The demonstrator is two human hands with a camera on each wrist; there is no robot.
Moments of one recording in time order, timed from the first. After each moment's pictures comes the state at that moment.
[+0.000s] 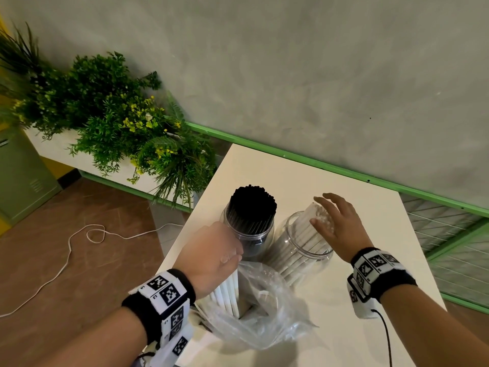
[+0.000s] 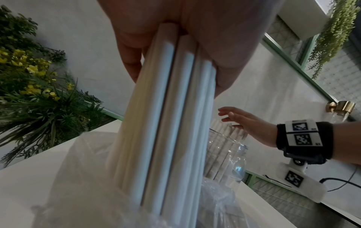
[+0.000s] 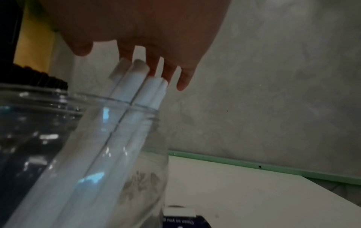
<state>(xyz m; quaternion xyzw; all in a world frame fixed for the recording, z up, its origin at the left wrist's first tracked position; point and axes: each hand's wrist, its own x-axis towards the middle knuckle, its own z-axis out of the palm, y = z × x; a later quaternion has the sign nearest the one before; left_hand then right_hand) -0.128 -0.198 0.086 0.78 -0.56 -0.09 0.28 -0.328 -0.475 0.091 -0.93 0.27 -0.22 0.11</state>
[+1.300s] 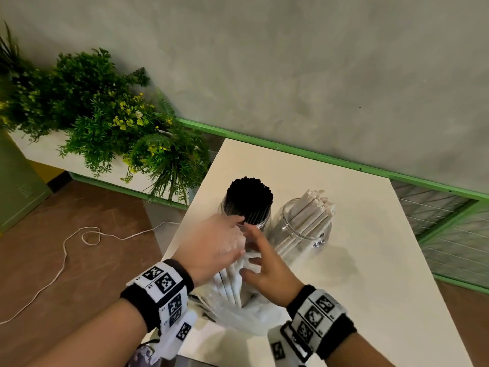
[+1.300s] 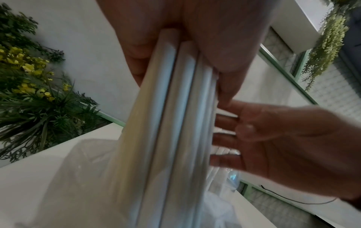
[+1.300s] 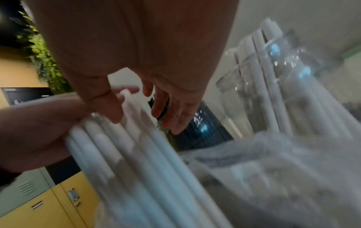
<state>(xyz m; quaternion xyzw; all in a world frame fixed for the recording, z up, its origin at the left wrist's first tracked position) -0.125 -0.193 0.098 0.73 -0.56 -0.16 0.35 -0.282 -0.300 0.075 -0.81 0.17 -0.12 0.54</state>
